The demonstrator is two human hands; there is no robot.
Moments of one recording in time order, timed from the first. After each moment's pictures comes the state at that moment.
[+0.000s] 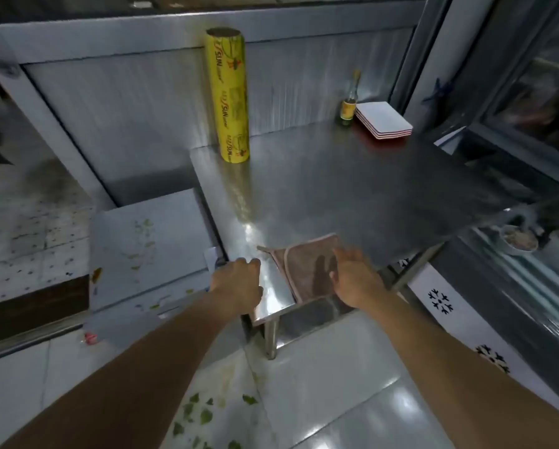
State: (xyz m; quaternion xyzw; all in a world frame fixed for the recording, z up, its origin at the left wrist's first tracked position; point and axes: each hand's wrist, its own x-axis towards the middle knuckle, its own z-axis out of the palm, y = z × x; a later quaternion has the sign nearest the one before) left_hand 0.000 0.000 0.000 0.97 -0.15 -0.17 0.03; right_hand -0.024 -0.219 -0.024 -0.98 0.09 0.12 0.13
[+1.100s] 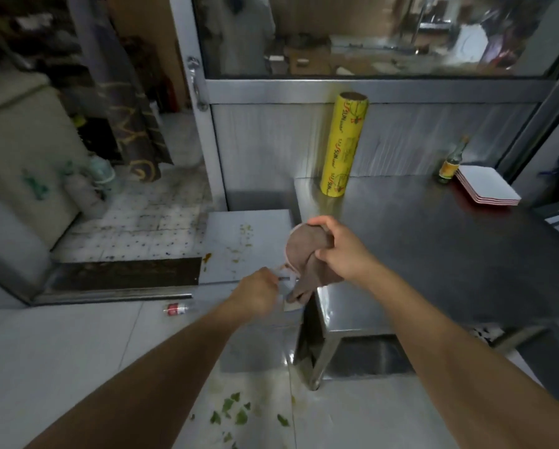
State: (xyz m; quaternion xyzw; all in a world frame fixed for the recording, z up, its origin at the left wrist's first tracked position) left_hand -0.074 0.108 0.075 0.91 0.12 -0.15 0.37; right_hand -0.011 -0.056 0.111 -0.87 -0.13 0.08 0.47
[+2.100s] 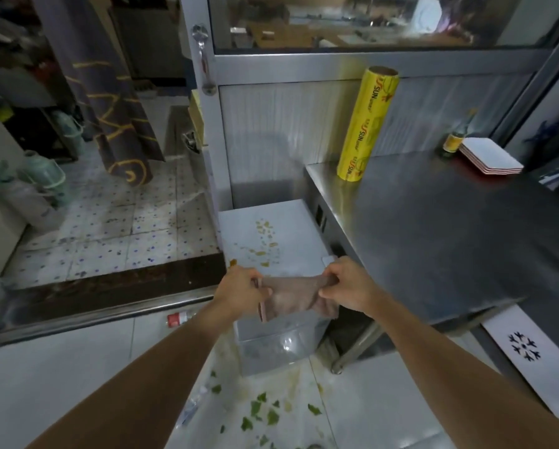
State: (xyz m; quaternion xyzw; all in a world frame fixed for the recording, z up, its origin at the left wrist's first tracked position) left_hand -0.021 0.299 0.022 0.92 0.05 -0.13 0.37; right_hand -0.015 0.083 0.038 -0.94 -0.01 0.15 0.31
